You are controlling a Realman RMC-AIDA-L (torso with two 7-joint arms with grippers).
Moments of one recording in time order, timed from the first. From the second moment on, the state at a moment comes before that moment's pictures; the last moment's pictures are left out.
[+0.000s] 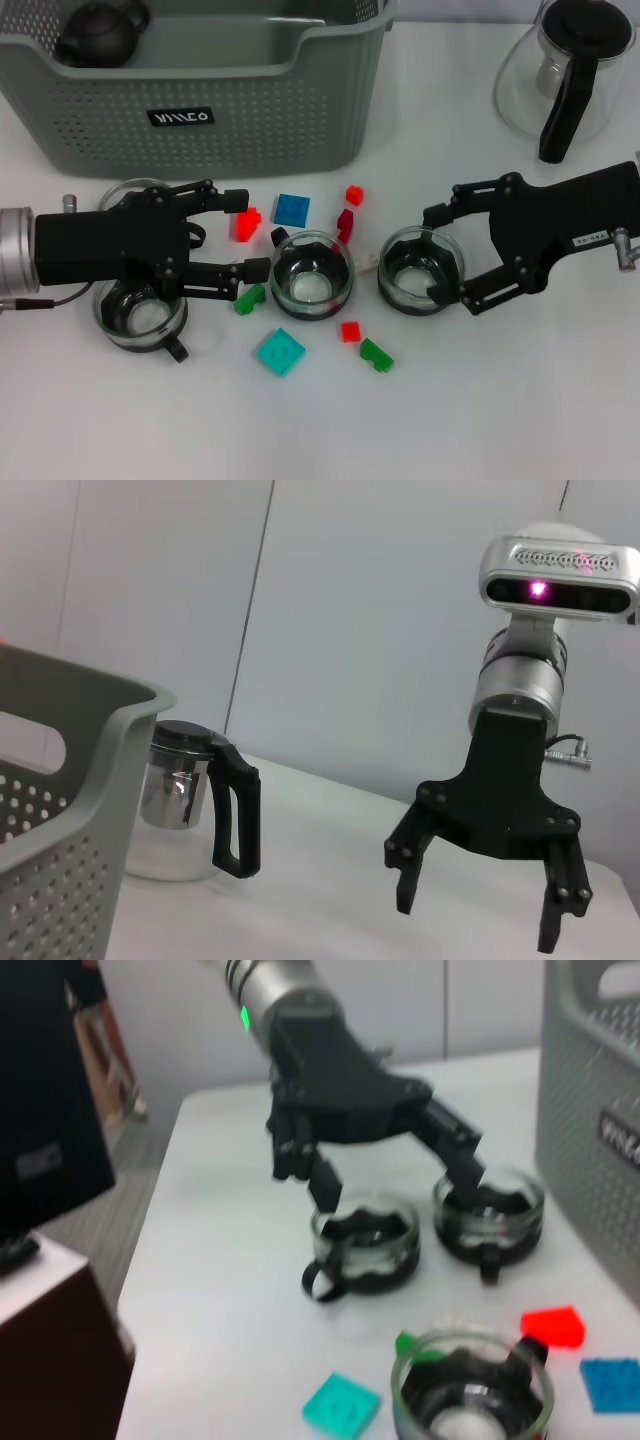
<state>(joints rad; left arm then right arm) -0.47 -2.08 0.41 0.62 2.20 1.83 -1.18 0.69 2.08 -0.89 -0.82 -2.23 -1.72 1.40</state>
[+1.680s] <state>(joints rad) -0.46 -2.09 0.40 0.60 2.19 1.77 -1.17 0.81 2.11 -1.49 -0.87 -2.38 -1.41 1.71</state>
